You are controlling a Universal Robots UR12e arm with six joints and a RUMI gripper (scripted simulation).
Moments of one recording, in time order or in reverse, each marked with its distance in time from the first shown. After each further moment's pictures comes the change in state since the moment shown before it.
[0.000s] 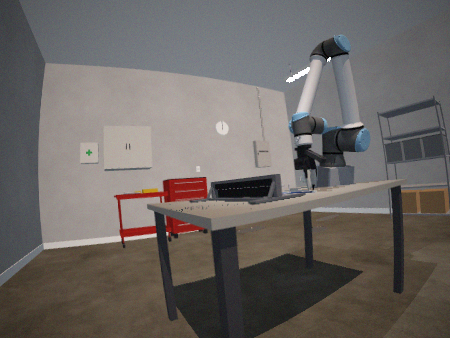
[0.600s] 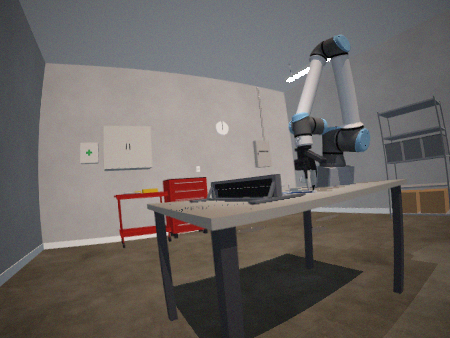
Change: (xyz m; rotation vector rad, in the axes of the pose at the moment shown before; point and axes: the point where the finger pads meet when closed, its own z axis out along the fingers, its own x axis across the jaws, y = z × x) arm 0.000 0.000 0.003 0.000 0.000 0.000
